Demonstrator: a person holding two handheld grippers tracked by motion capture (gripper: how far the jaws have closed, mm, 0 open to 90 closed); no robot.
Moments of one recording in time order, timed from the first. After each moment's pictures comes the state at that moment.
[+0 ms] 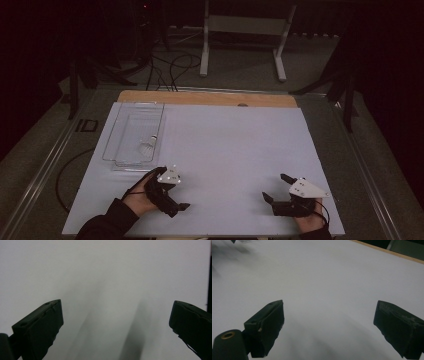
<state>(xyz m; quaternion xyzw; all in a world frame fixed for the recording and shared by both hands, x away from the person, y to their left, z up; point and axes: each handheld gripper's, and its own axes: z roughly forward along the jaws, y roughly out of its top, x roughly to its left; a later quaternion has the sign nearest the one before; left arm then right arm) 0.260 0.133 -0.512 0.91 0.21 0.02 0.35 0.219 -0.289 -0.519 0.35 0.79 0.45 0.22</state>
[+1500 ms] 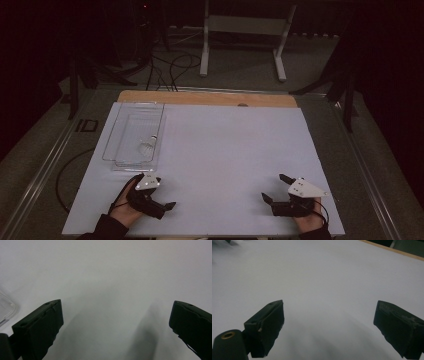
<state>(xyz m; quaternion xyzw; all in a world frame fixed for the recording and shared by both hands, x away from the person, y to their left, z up) 0.242 0.179 -0.536 0.87 0.31 0.06 0.38 0.220 -0.288 -0.521 0.34 0.80 0.45 0.22</state>
